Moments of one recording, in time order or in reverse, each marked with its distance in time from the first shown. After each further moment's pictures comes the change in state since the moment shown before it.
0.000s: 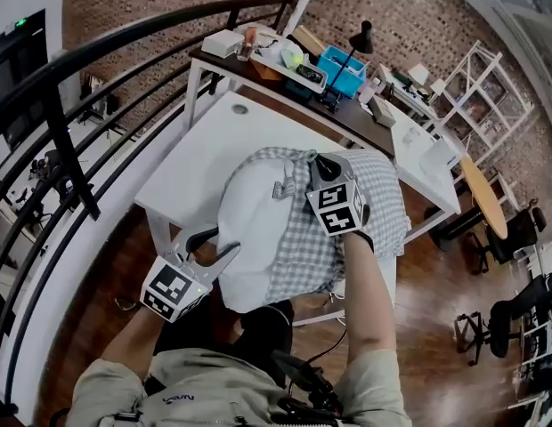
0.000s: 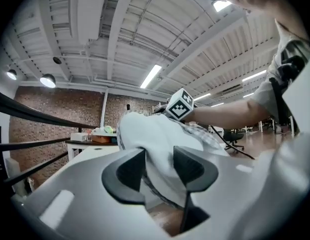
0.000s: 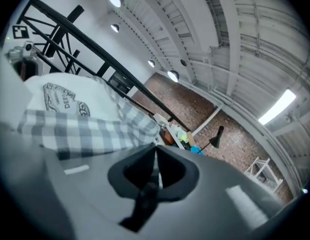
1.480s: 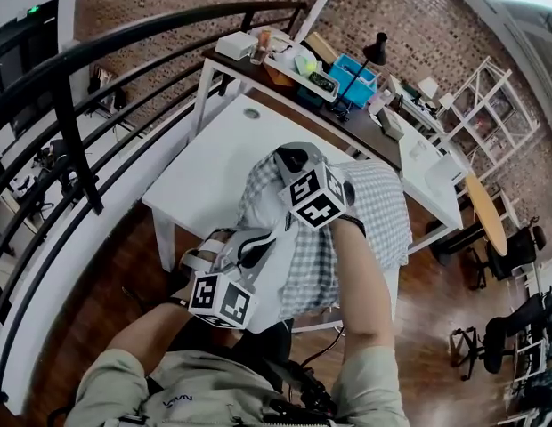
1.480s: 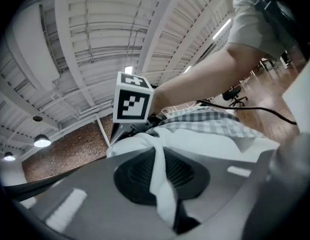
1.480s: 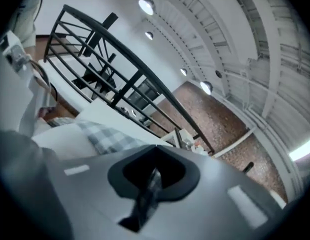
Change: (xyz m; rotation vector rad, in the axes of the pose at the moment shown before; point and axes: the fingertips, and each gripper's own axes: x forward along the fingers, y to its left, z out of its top) left arm 0.056 -0.030 0.026 0.558 0.062 0.103; right arm 0.028 0.073 0.097 -0.252 -0.094 0.281
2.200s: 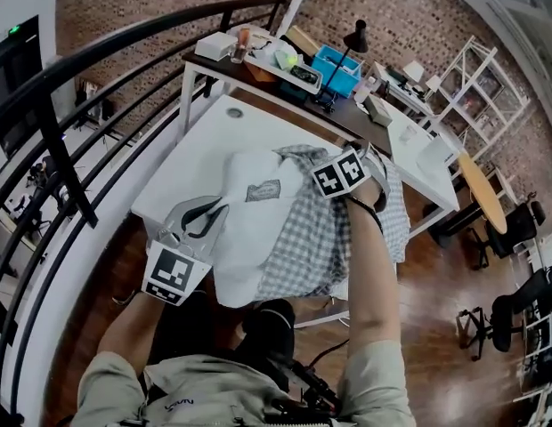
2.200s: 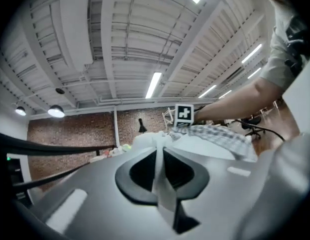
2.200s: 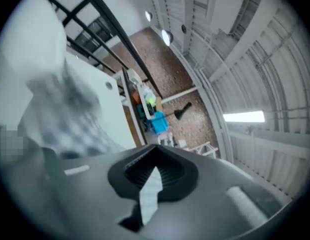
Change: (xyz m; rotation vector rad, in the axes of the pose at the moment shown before) left arm -0.032 0.098 -0.027 -0.350 -0.090 0.099; right arm -0.059 -0.125 -0.197 0.123 0.646 -0.528
